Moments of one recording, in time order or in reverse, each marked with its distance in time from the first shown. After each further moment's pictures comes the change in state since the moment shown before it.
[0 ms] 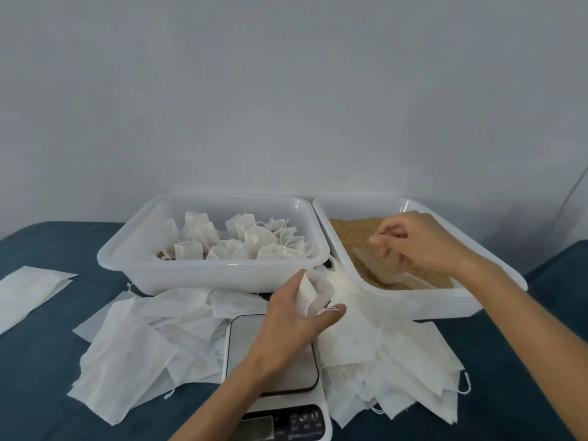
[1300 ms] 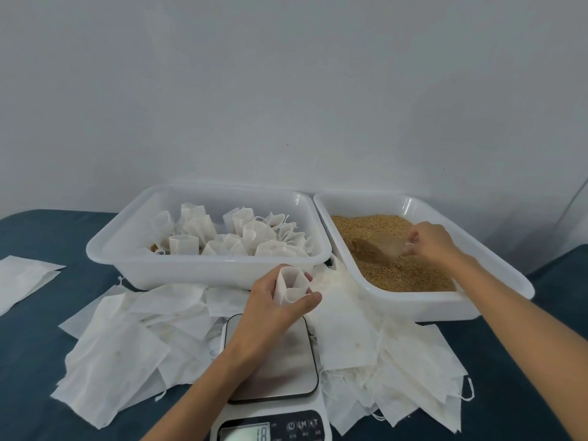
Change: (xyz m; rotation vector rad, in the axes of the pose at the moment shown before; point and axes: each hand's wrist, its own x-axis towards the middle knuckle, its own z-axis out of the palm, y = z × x) left_hand 0.012 -0.014 -0.021 -0.079 0.100 -0.062; right_hand 0.080 0.124 0.016 -0.407 0.122 0.339
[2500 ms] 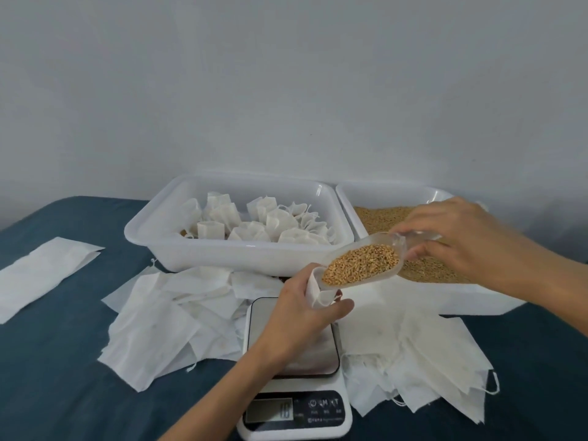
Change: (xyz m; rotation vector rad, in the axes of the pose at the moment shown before) left_hand -0.020 0.003 0.006 -0.007 -0.107 0.023; right_hand -0.142 -0.083 -0.093 0.060 0.049 -0.849
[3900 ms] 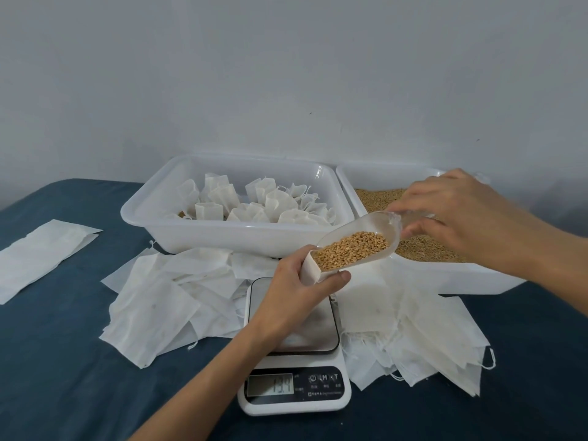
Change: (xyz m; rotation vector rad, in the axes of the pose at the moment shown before) left_hand -0.002 -0.003 -0.007 -0.033 -0.003 -0.009; right_hand 0.003 -0.013 -0.001 -0.146 -0.005 -0.045
